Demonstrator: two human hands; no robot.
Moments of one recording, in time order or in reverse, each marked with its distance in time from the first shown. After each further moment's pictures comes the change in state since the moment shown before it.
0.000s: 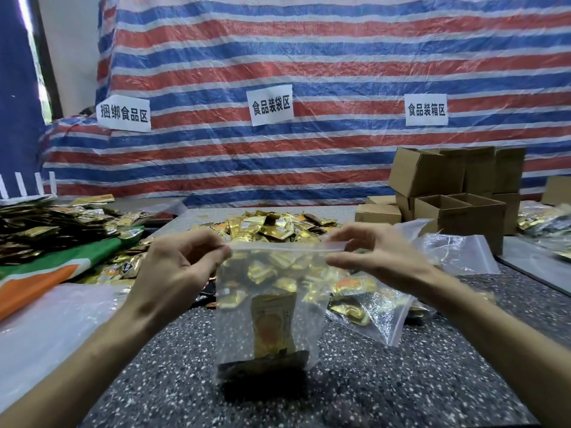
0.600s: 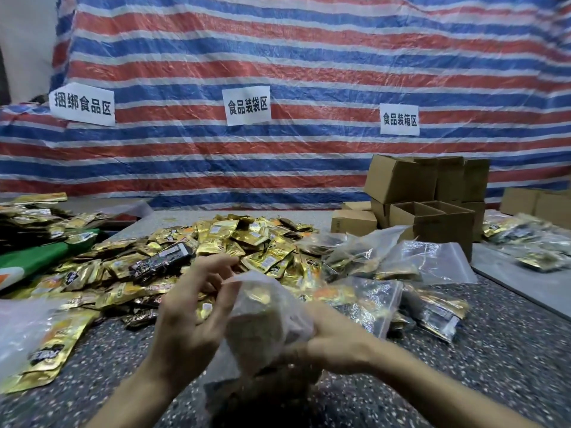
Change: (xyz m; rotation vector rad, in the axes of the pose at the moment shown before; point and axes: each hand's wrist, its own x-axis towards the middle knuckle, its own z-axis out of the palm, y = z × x) left_hand -0.012 -0.036 0.085 -0.065 0.172 0.240; right_hand -0.013 0.050 0.070 0.015 -0.314 0.130
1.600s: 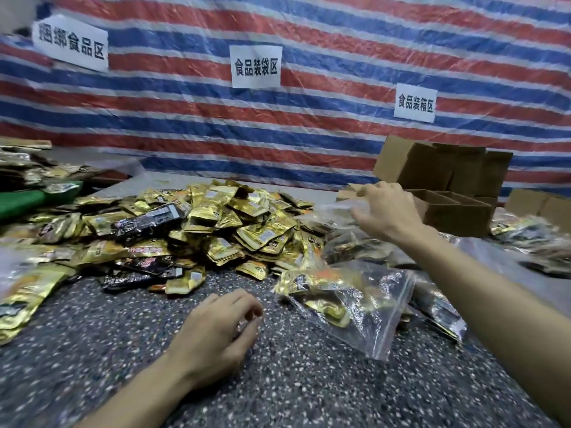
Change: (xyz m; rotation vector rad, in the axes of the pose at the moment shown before) left_hand -0.058 -0.068 0.048 0.266 -0.514 -0.150; right_hand 0.078 0.049 -0.150 -1.041 0.609 0.267
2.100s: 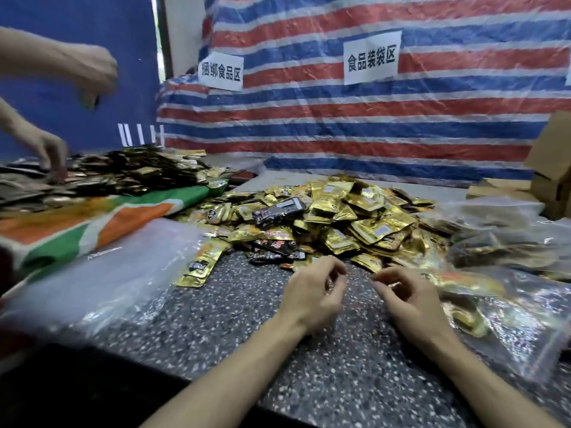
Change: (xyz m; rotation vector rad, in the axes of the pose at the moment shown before) left_hand -0.001 -0.017 -0.023 -0.051 0.193 -0.282; right_hand -0.126 -0.137 0.089 1.150 -0.115 -0.067
